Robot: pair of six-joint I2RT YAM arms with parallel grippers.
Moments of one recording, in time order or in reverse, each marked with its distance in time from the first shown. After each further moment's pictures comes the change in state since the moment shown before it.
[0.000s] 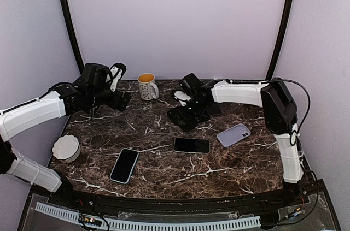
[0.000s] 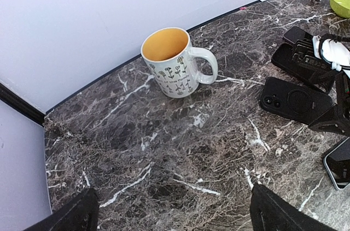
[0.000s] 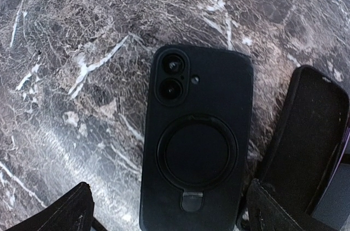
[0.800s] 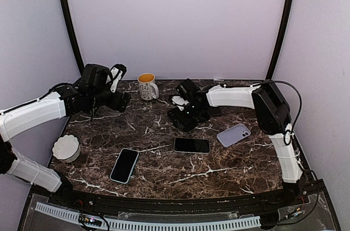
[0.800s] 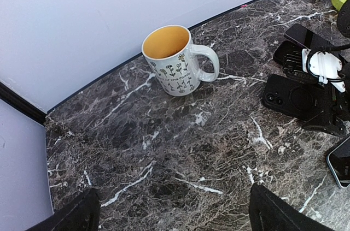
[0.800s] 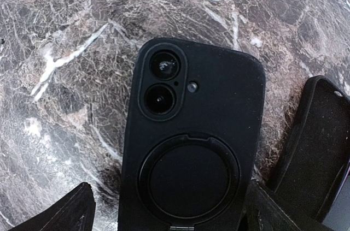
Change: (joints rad) left arm 0.000 0.000 -0.010 0.008 -0.008 0.009; right arm 0.006 0.090 0.039 0.029 0.058 -0.074
